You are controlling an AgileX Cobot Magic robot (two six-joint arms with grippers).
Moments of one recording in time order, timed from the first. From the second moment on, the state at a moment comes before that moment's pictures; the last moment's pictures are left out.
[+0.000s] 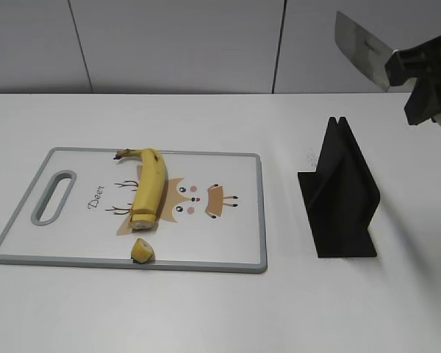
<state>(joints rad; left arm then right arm) -0.01 0.04 -0.49 0.05 1.08 0.08 0.40 1.38 -1.19 -0.09 1.01 0.34</state>
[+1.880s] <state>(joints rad) -0.01 0.04 -0.48 0.08 1.08 0.07 0.40 1.45 -0.94 0.05 0.85 0.40</state>
